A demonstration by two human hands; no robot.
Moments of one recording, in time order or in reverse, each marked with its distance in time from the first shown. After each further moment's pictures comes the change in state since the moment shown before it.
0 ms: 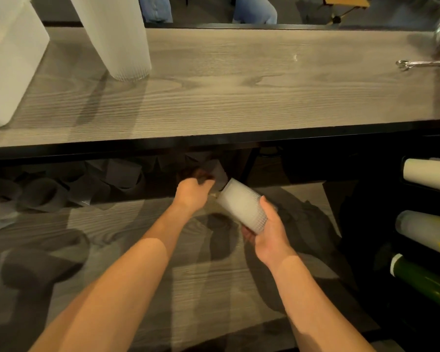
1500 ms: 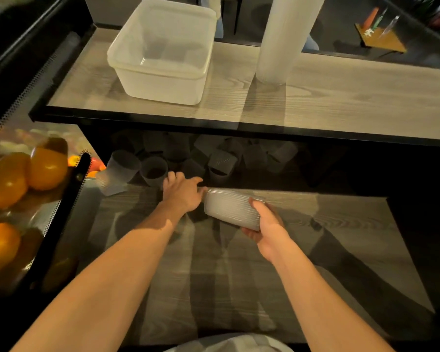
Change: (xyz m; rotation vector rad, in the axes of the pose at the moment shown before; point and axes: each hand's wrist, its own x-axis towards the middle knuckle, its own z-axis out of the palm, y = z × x) left_hand -0.020 -0.163 -0.207 0.779 0.095 0.114; right_hand -0.090 0.143 0.153 -0.363 -0.037 -0.050
